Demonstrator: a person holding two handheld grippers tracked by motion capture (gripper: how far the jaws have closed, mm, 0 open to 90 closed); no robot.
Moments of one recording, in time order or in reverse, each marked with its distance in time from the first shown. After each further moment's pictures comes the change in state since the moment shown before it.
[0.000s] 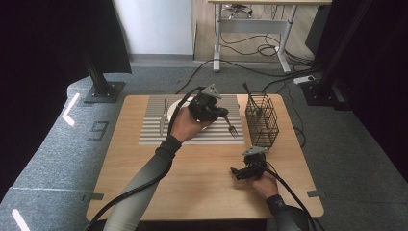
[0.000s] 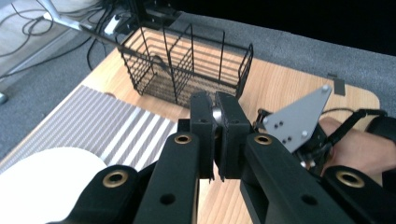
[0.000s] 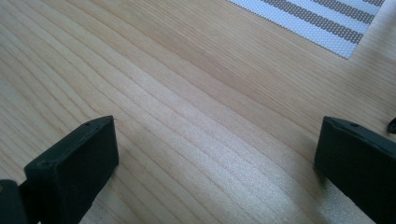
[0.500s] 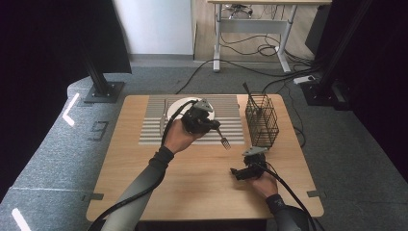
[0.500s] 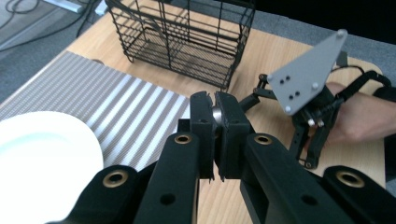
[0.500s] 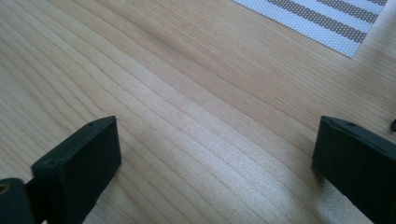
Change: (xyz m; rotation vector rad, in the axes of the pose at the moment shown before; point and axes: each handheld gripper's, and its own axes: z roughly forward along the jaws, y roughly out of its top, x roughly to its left) left arm -0.001 -0.046 0.010 0.035 -0.029 -0.025; right arm 0.001 0.000 -0.001 -0.002 0.006 -0.003
